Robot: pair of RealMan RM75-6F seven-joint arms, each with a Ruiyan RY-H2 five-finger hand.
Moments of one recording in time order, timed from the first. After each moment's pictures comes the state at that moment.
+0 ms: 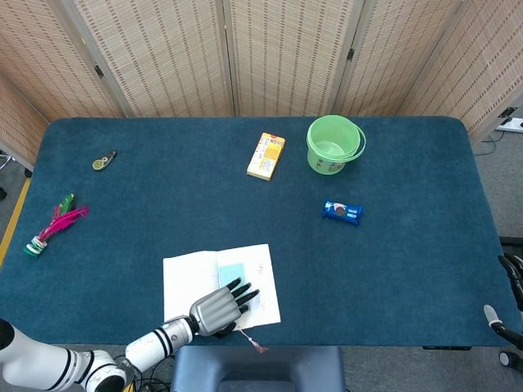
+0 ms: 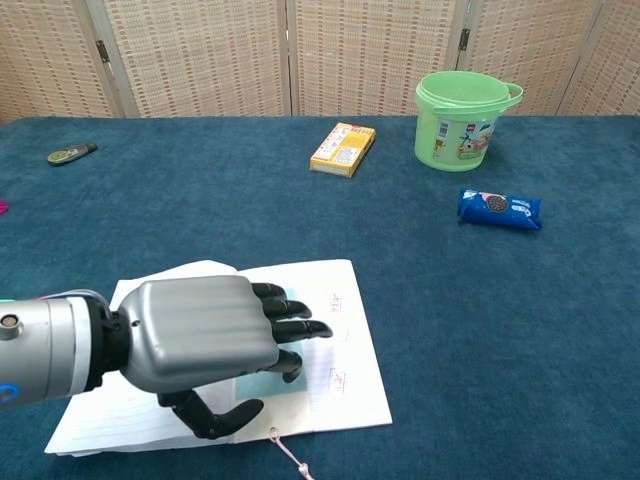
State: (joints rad) left arm -0.94 -1.51 0.14 -1.81 1.18 0.86 0.99; right arm -0.12 -1.02 0.01 -1.57 -1.62 1.70 0.08
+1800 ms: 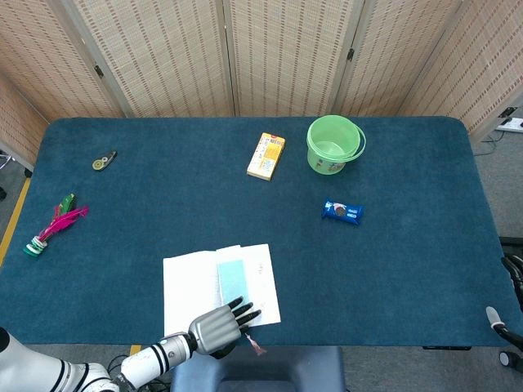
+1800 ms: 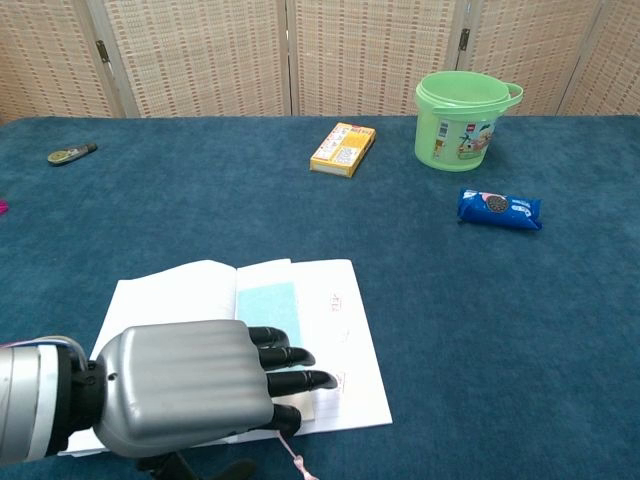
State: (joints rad) left arm -0.90 -1.50 0.19 -1.87 1.24 0.85 1.01; right arm -0.12 -1.02 0.01 -1.55 -1.62 1.71 0.09
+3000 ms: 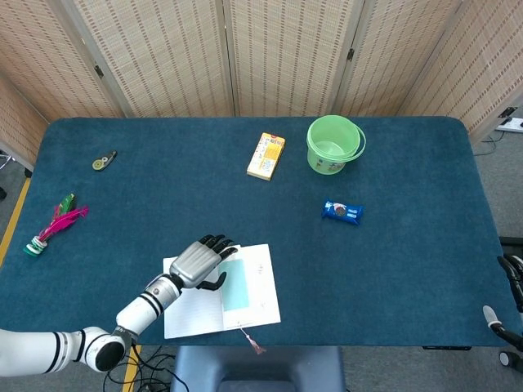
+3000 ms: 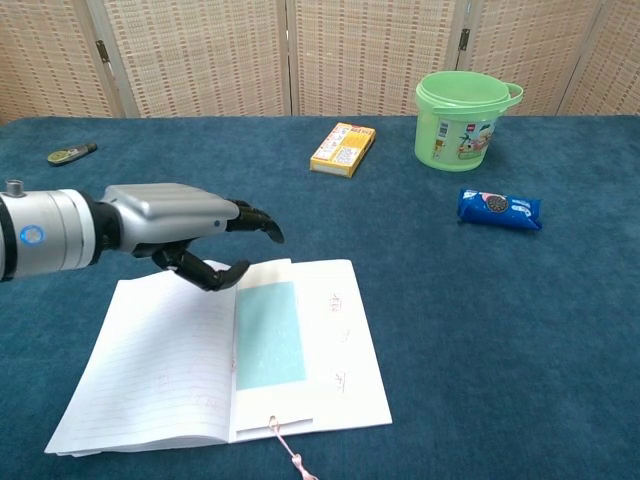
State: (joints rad) left arm -0.91 -1.44 -0.05 -1.69 0.99 0.82 0.53; right arm -0.12 -1.02 0.01 -1.57 -1.64 1.71 0.08
